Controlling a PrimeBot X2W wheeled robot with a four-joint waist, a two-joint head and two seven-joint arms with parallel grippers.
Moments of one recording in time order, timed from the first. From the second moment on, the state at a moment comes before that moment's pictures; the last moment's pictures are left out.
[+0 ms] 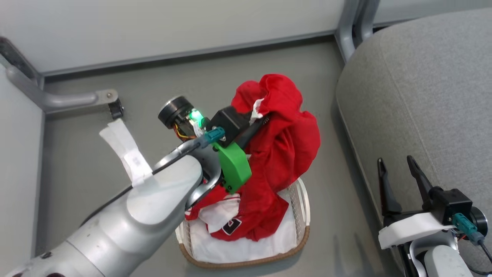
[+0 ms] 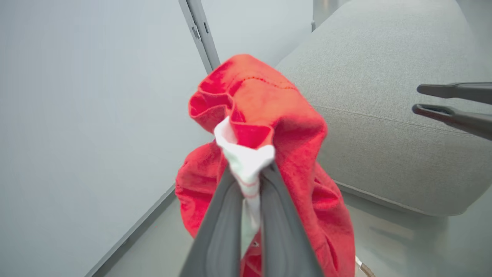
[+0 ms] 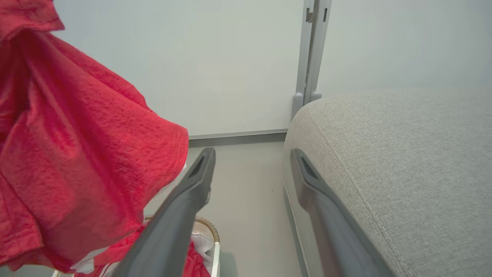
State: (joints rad) left arm -0.86 0.23 -1.06 0.48 -0.55 -0.13 -0.13; right arm -0.09 -0.05 -0.03 0.17 0.14 0.13 -0.26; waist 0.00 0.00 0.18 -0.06
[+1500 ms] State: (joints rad) left arm -1.07 0.21 -1.04 0.46 -0.66 -0.13 -0.06; right arm -0.64 -0.05 0.54 0.66 0.15 0.13 -0.26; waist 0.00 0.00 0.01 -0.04
